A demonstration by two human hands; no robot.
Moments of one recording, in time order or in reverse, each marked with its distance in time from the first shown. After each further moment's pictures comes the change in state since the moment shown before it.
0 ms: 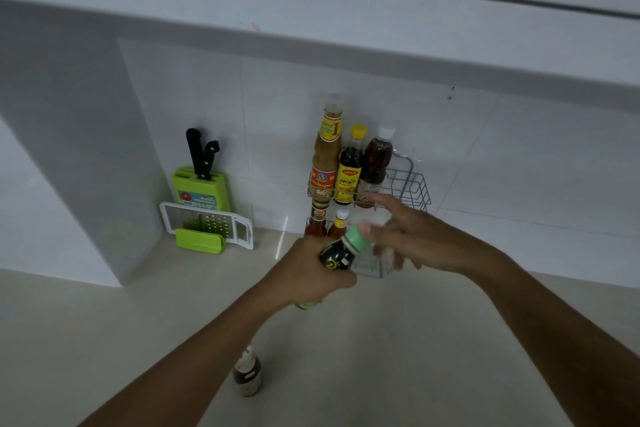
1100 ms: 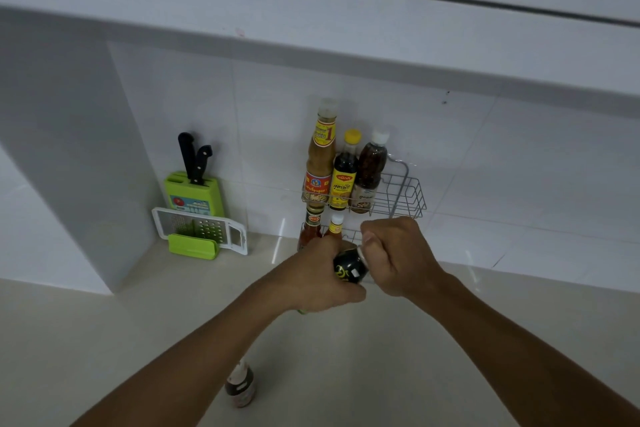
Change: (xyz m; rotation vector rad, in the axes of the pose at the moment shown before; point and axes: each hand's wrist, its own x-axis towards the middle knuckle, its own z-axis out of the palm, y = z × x) left_hand 0.007 0.022 0.007 0.207 -0.106 0.128; right_hand 0.029 0.025 0.039 -0.293 0.630 -0.664
